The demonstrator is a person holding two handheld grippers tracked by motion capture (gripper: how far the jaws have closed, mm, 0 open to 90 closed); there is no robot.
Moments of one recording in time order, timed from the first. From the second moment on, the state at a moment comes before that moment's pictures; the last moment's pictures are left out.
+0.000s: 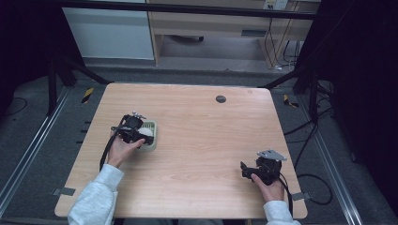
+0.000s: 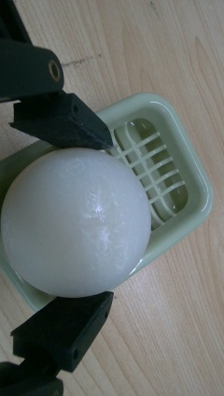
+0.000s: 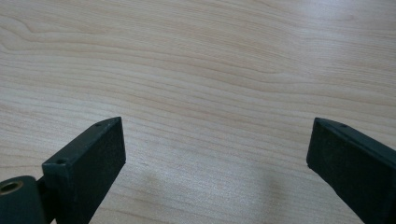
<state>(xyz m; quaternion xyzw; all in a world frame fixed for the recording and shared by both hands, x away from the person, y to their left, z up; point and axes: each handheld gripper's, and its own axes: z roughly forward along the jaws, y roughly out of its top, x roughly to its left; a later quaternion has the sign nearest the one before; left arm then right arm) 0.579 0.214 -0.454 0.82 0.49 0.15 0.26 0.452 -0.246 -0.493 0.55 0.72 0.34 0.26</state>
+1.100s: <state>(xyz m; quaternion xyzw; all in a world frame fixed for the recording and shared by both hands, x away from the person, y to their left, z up) 0.516 0.229 -0.413 0.77 0.46 0.22 0.37 0.451 -0.246 -0.492 0.55 0.72 0.34 0.27</state>
